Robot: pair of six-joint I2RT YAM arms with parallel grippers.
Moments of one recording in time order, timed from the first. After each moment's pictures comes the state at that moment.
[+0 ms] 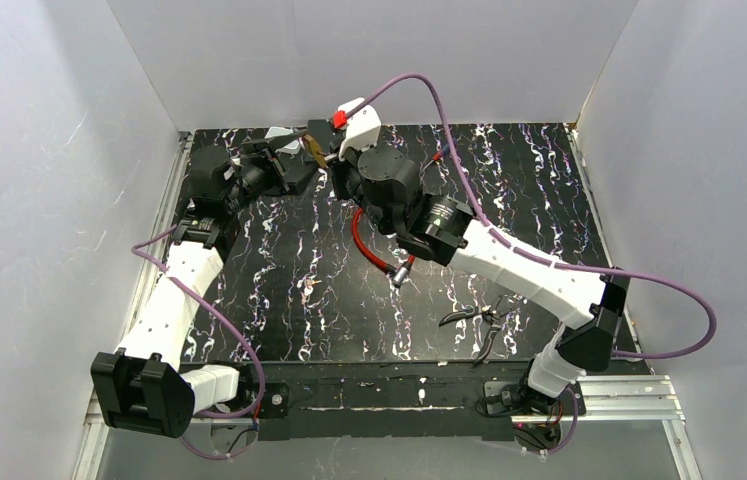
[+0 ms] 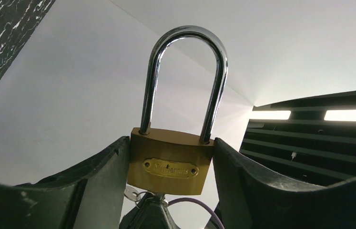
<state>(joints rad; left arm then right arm) -0.16 1.19 1.07 -0.05 0.49 -2.07 1.12 1.61 1.73 -0.19 0.53 0.07</state>
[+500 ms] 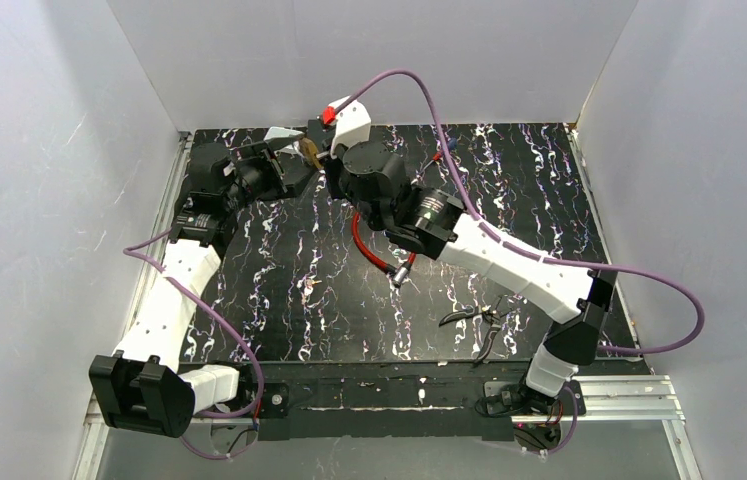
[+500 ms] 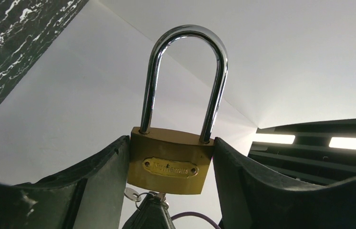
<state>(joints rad) -0.16 1.19 1.12 -0.19 0.45 -2.05 1.12 1.68 1.84 -0.30 0.55 0.11</state>
